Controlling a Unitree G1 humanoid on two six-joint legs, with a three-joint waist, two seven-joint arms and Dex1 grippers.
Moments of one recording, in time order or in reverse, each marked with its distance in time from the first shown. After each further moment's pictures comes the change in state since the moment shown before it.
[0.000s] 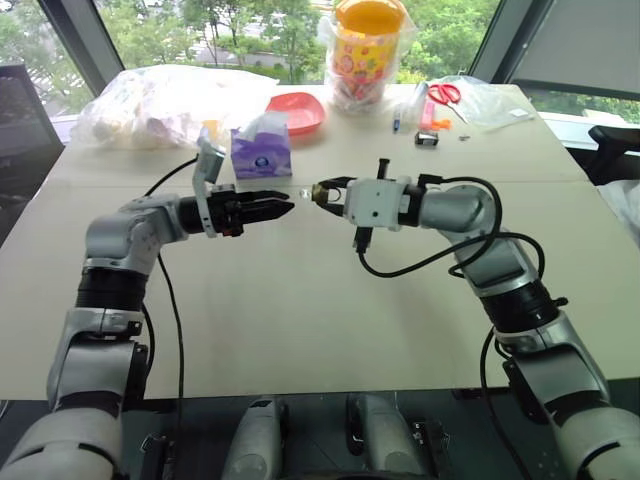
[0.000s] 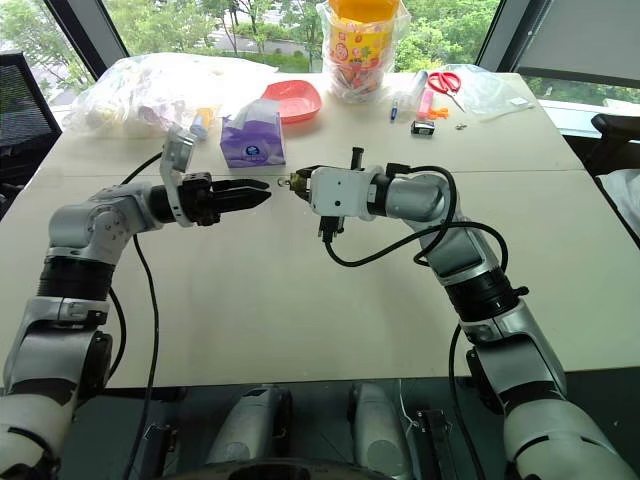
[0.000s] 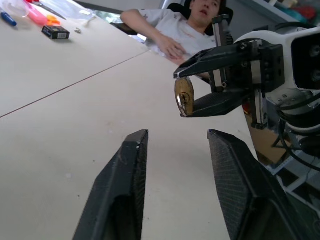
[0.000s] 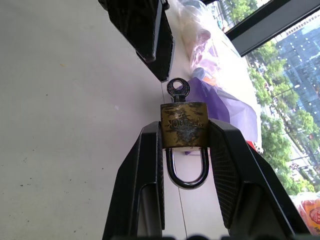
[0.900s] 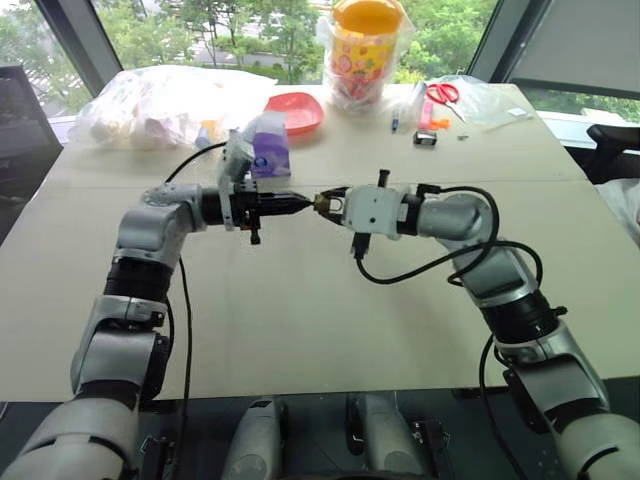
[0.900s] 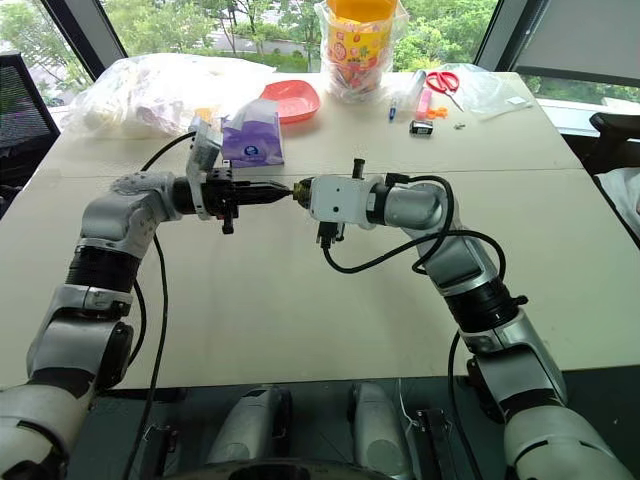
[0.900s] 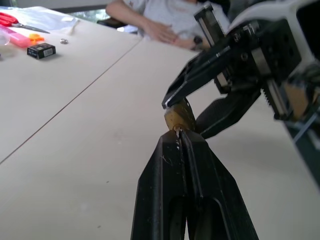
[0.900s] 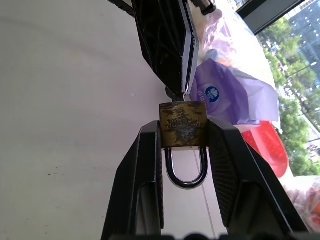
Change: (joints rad) left arm 0.017 -0.043 -0.076 -0.030 0.244 -0.346 -0.045; right arm 0.038 0.012 0.005 -0.039 0.014 0.134 0.028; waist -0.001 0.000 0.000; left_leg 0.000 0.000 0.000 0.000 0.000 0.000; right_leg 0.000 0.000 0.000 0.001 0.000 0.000
